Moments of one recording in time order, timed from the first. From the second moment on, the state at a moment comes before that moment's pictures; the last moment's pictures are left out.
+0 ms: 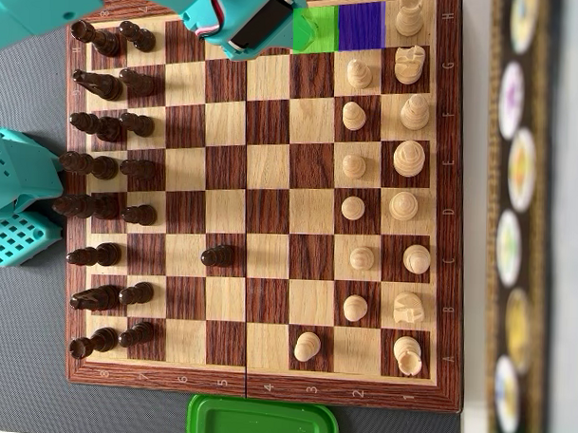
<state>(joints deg) -27.1 75.1 87.4 57.2 85.0</state>
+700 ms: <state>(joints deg) -27.1 75.2 87.4 57.2 85.0</state>
